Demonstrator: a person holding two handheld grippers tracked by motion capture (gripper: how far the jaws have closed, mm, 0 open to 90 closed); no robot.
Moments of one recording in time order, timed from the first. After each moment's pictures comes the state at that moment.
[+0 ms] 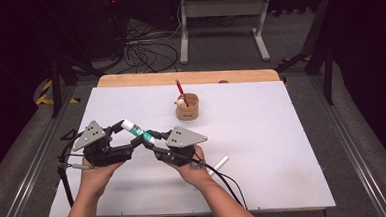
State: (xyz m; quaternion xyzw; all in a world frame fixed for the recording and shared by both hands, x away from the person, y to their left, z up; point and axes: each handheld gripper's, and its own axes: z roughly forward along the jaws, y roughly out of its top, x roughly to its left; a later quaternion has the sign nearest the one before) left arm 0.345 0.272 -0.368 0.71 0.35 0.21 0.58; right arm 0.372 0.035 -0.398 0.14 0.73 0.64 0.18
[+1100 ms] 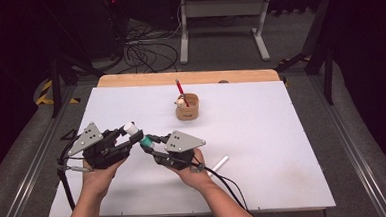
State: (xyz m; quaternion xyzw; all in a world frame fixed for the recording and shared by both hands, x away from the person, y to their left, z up) left arm 0.337 0.270 -0.364 0.69 0.32 0.20 0.61; right arm 0.367 0.037 -0.405 0.12 0.74 0.63 0.18
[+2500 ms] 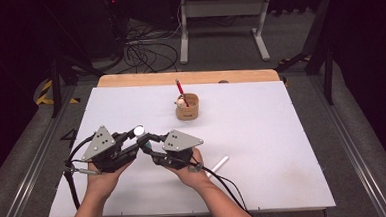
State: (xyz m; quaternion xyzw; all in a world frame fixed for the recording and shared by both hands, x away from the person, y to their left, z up) left arm 0.330 0.250 -0.363 0.73 0.29 0.24 0.57; right arm 0.368 0.041 -0.403 0.13 0.75 0.63 0.18
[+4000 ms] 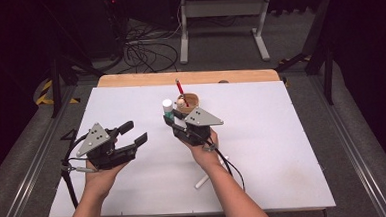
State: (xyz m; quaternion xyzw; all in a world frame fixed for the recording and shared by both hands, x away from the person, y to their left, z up) left arm 0.336 0.259 -0.364 0.71 0.33 0.24 0.58; right arm 0.422 -0.005 -0.396 0.24 0.71 0.62 0.24
